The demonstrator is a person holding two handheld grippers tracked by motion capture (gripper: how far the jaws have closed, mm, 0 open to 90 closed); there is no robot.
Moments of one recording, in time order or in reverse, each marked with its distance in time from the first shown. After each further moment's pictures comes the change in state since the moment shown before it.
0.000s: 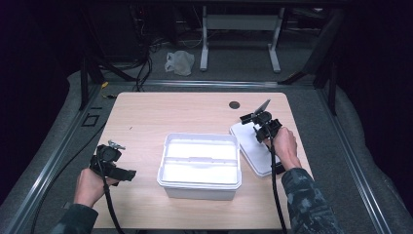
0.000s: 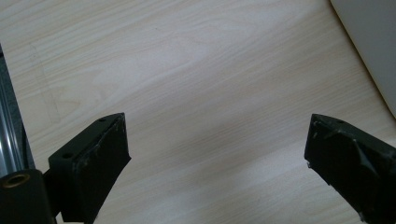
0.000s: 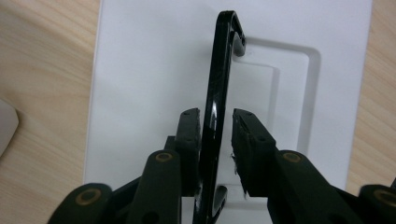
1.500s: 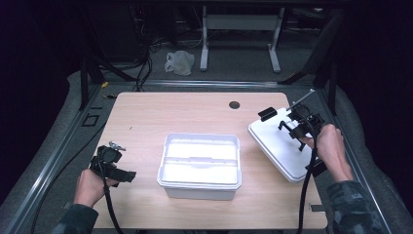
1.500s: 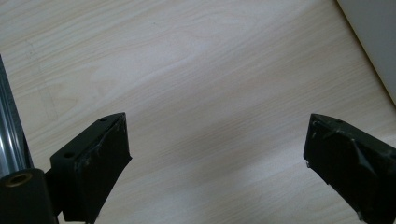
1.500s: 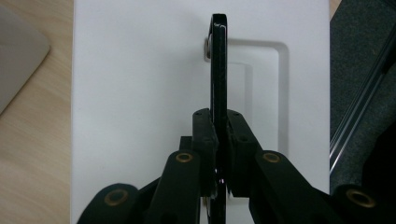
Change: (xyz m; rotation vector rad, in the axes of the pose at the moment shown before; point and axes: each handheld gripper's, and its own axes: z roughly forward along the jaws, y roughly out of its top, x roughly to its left) left arm -0.001 -0.002 0.002 0.013 0.004 0.010; right arm -0.043 -0.066 -0.119 -0.088 -0.027 -0.030
